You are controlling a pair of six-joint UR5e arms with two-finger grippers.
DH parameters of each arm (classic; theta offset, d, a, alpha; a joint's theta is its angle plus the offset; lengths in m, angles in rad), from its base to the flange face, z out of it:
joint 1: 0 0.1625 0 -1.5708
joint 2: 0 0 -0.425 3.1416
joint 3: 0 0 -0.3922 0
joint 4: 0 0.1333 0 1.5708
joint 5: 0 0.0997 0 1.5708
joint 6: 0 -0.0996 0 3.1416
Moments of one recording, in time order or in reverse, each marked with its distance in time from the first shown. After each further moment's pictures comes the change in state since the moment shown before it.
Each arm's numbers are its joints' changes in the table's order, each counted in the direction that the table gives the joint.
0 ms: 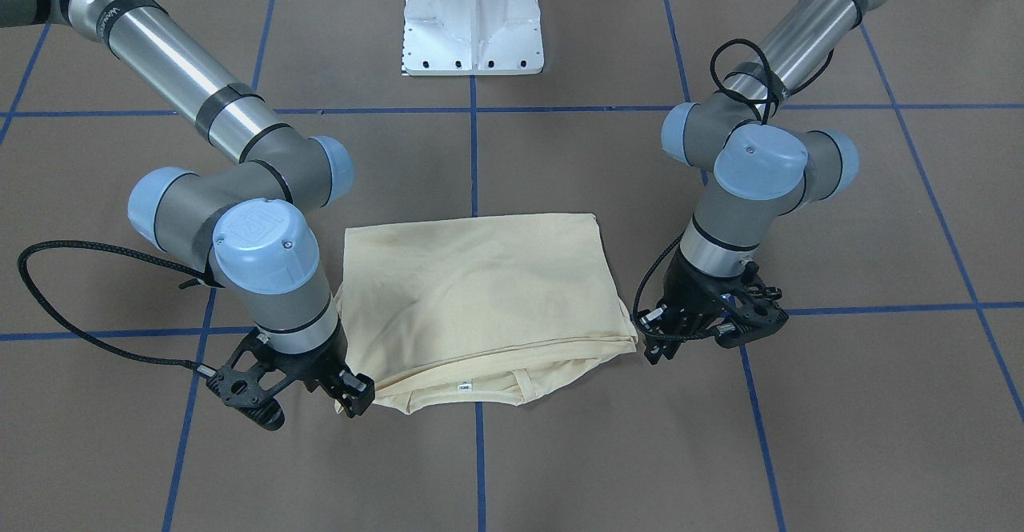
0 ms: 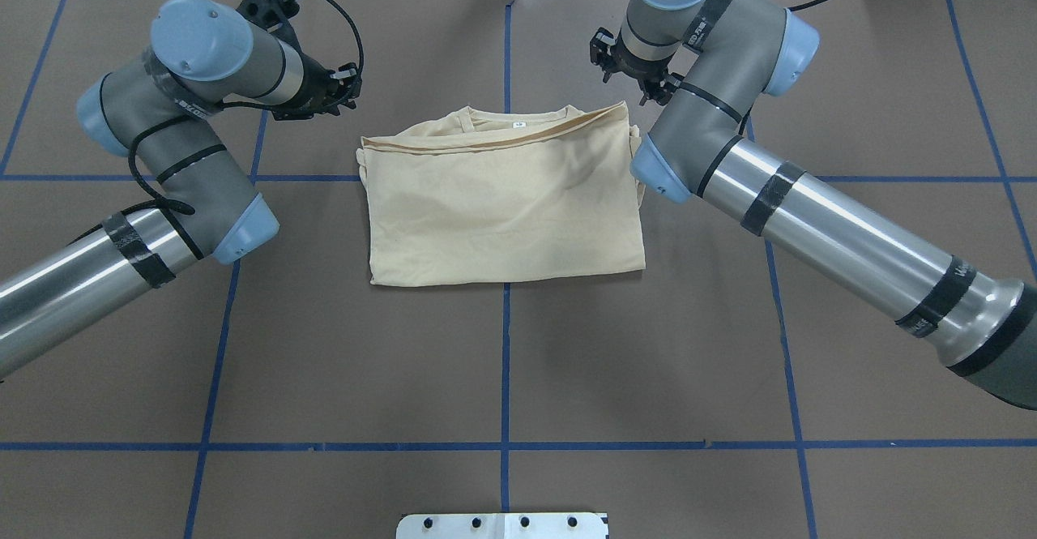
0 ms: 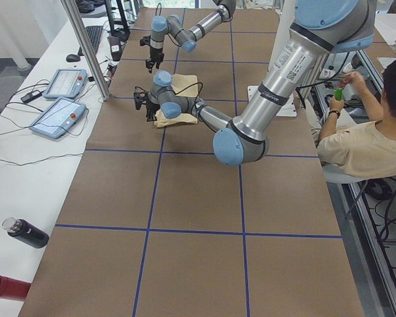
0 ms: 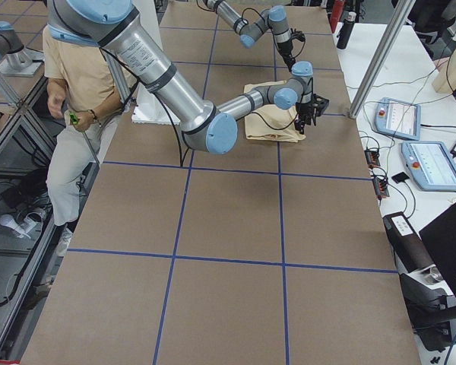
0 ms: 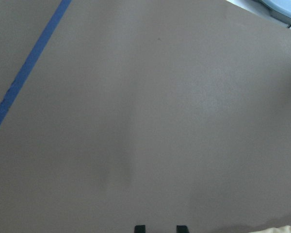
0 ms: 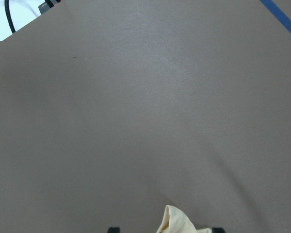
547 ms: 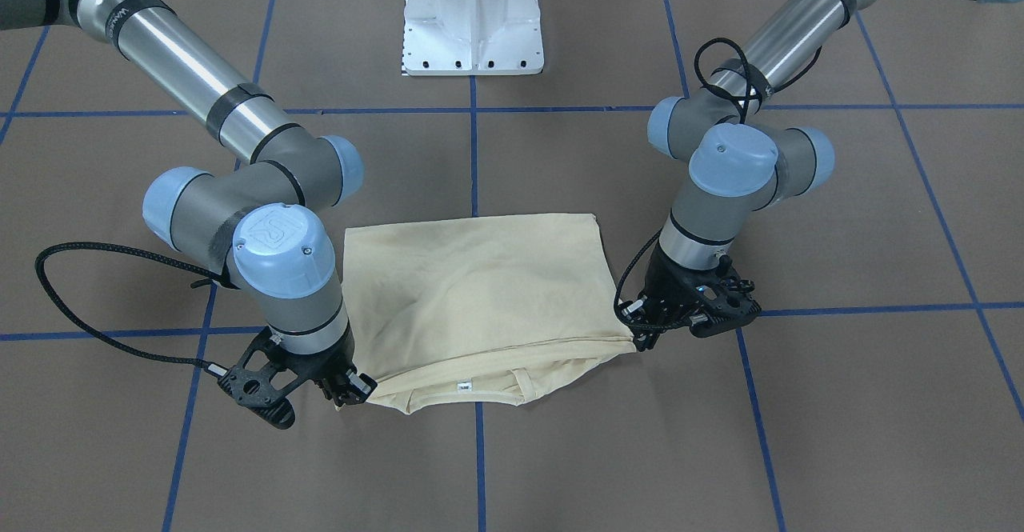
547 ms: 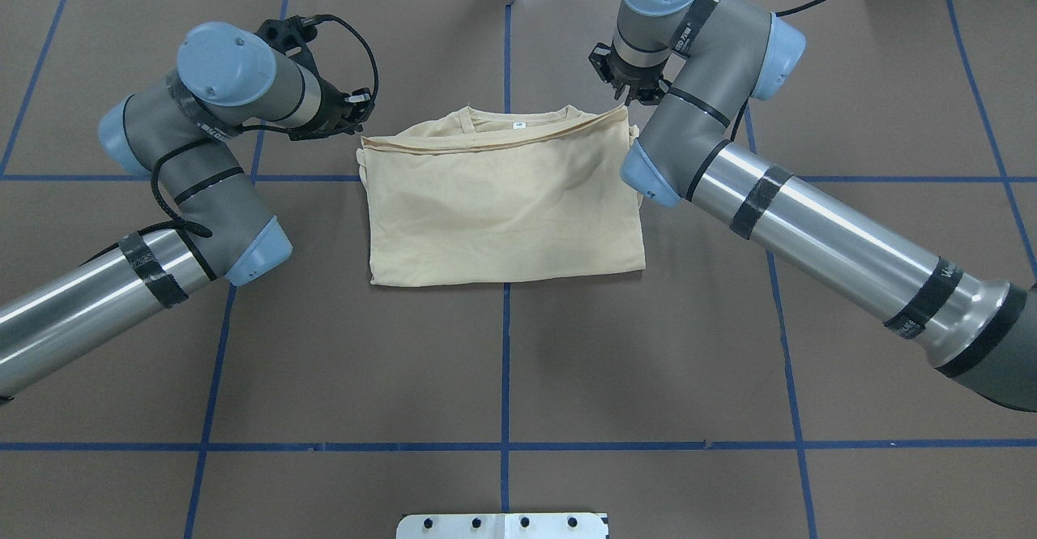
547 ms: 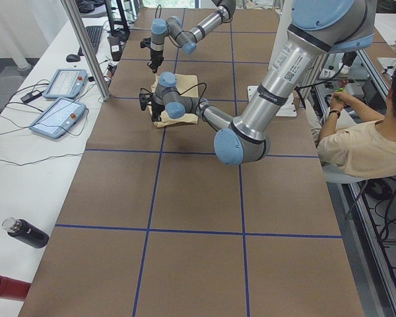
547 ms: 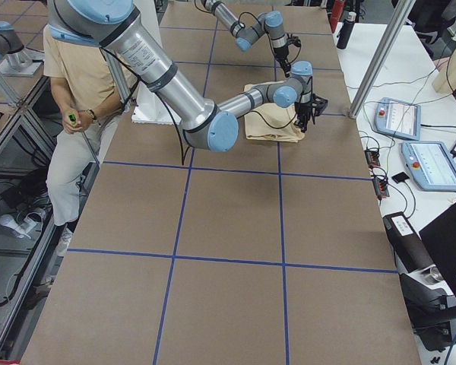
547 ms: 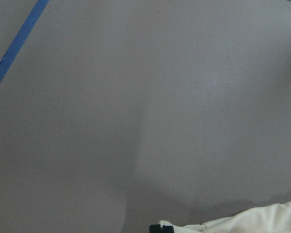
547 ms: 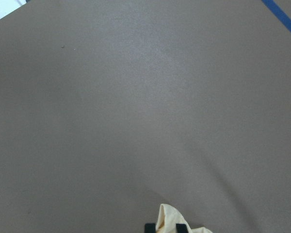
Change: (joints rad) left arm 0.050 -0.002 0.001 0.025 0.041 -0.004; right arm -0.020 -0.041 -0.072 -0.028 -0.028 0.029
